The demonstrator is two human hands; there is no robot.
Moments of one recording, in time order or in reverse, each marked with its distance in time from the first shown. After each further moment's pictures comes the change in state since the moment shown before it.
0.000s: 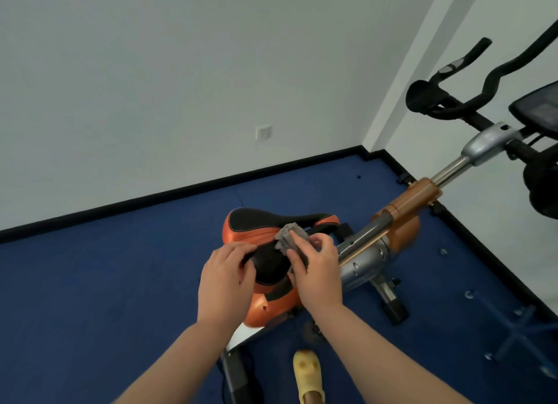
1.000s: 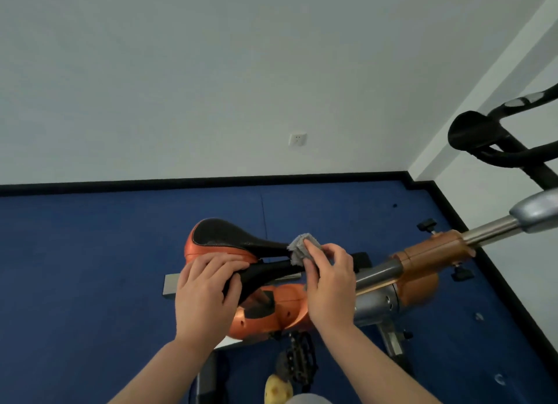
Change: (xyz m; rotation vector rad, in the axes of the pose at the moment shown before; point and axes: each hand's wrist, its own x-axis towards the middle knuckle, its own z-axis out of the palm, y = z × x) left_hand 0.014 0.040 0.064 0.340 0.272 -0.002; right_hand 0.080 0.089 -0.030 -0.072 -0.015 -0.209
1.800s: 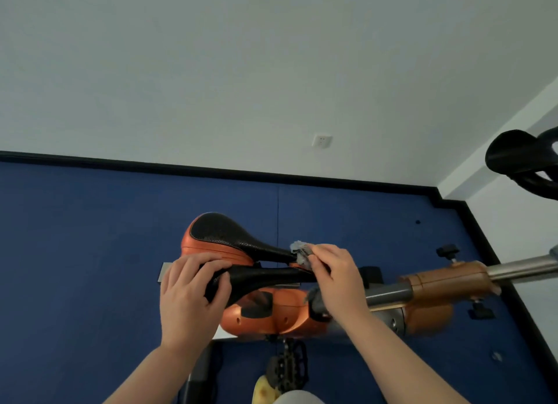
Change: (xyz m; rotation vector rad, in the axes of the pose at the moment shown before) left_hand -0.008 0.009 0.010 -0.003 0.187 -0.167; right_hand 0.053 0.029 -0.009 0.272 -0.348 -0.133
